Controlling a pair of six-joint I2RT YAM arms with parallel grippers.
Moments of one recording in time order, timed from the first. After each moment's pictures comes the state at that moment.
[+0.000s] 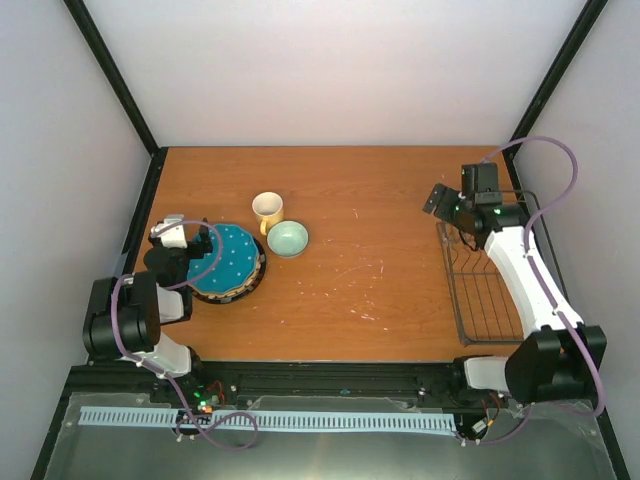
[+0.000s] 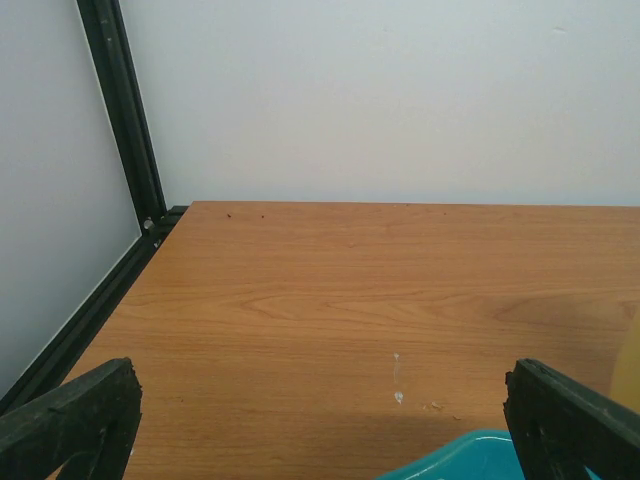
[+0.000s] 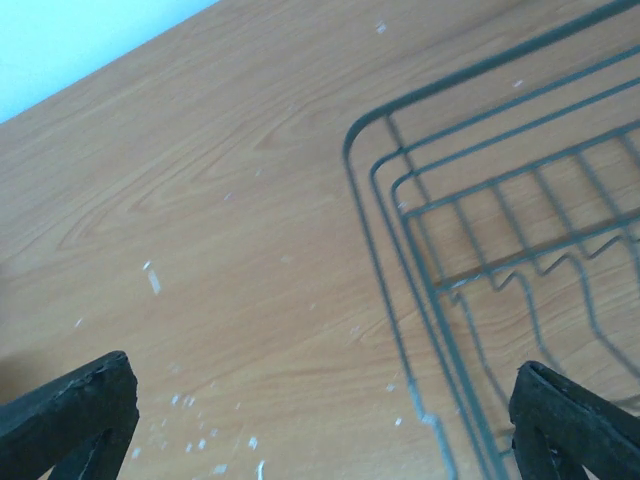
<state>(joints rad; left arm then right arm) 0.22 1.52 0.24 1.22 0.19 0.01 0.10 1.33 1.20 -0.69 0.08 0.50</state>
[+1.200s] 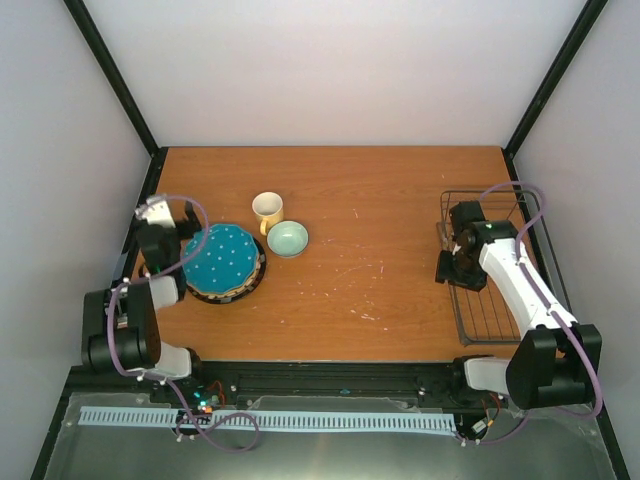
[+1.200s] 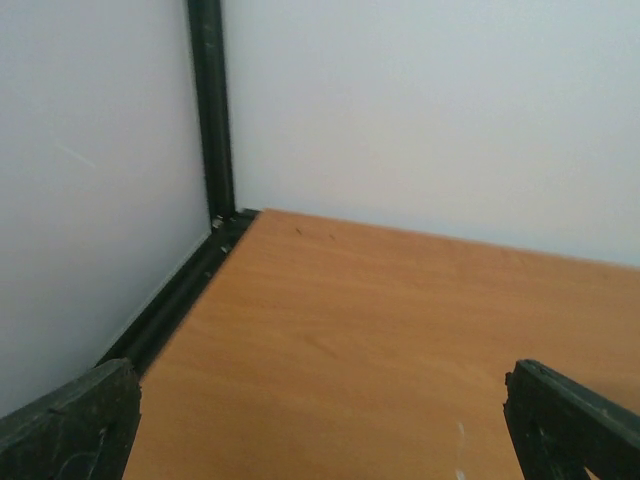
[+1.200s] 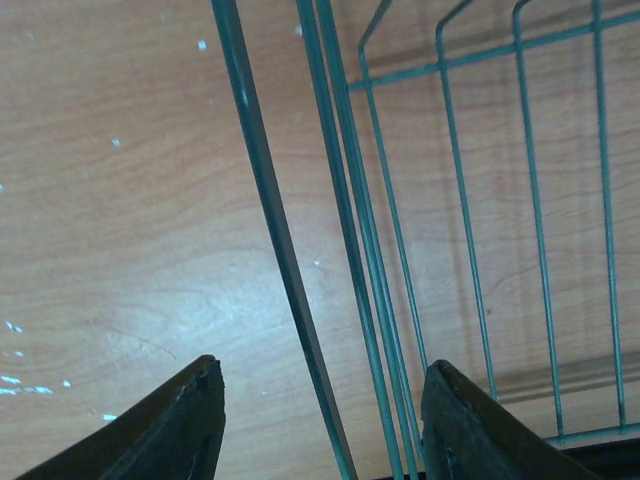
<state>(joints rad) 0.22 1.44 0.34 1.01 0.05 -0.05 0.10 1.27 1.02 -1.16 0.04 0.34</state>
